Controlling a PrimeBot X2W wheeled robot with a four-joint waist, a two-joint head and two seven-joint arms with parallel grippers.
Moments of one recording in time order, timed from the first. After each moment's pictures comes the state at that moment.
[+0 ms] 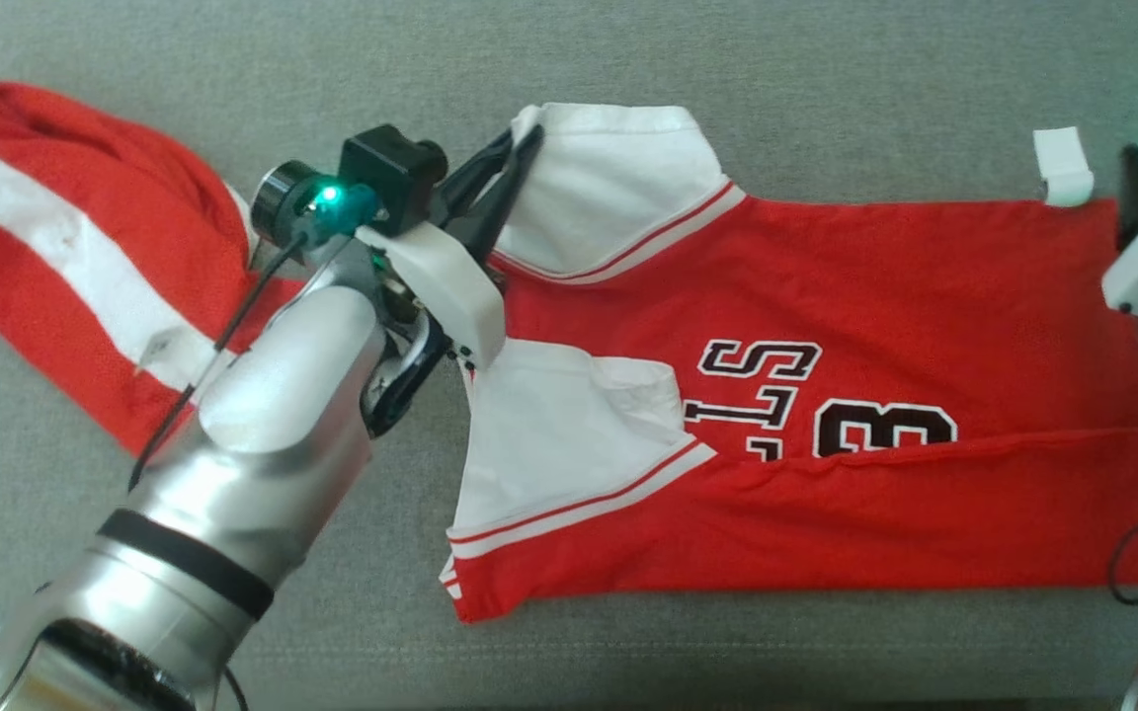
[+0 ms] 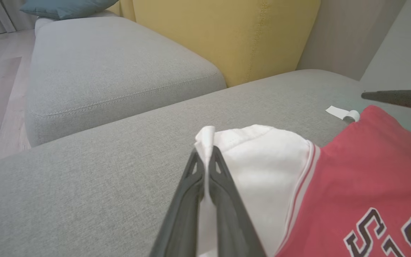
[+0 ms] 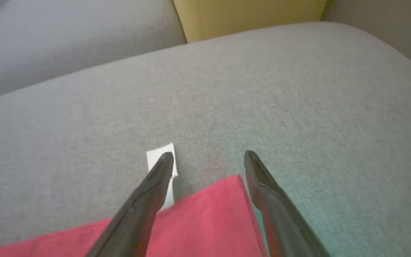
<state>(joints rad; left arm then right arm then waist) -0.87 0.16 -0.86 0.69 -0.55 -0.10 -0.25 -0.69 -0.18 -0.35 0.67 0.06 0.13 0.31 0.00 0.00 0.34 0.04</state>
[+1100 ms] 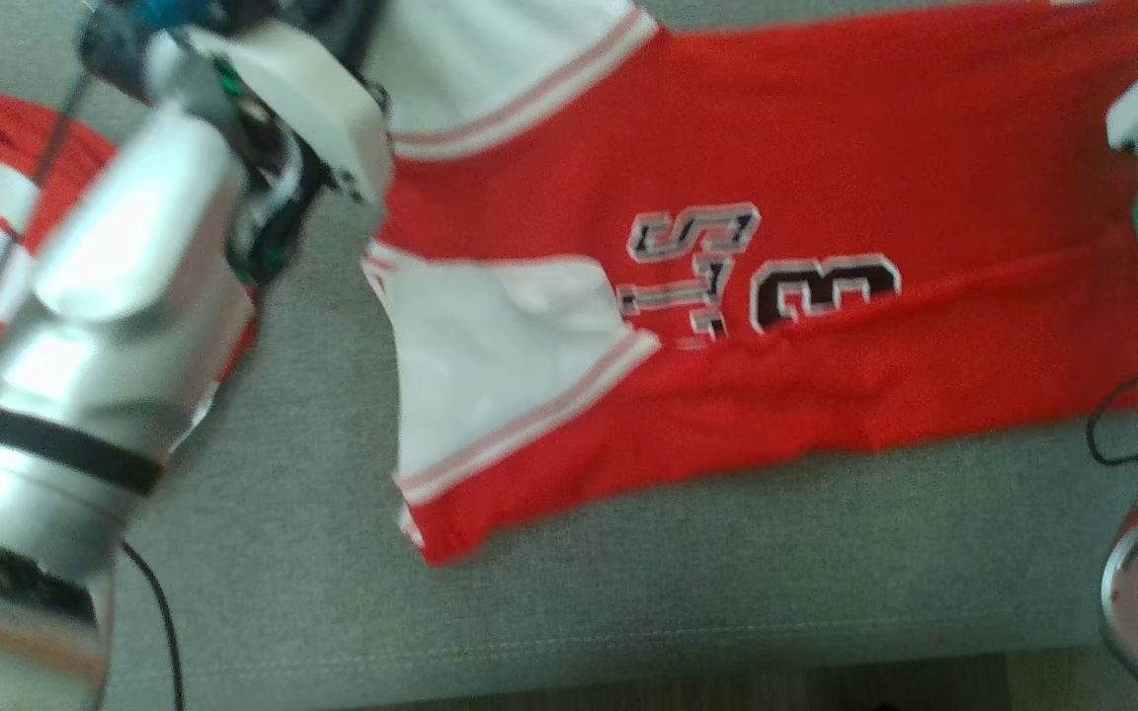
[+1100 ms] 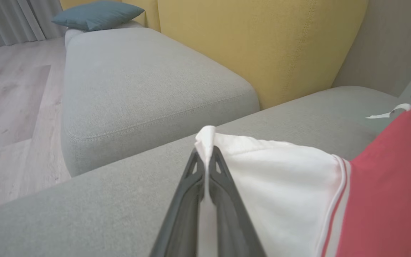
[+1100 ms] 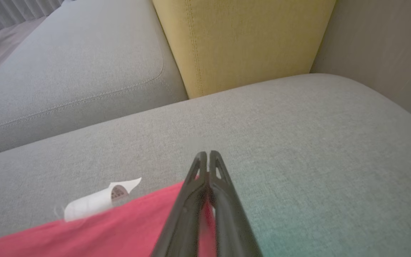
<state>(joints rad) -1.06 0.27 -0.78 0.69 -0.61 -0.07 -0.17 -0.98 -0.14 -0.44 0.83 -0.09 0.13 0.16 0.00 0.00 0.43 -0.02</state>
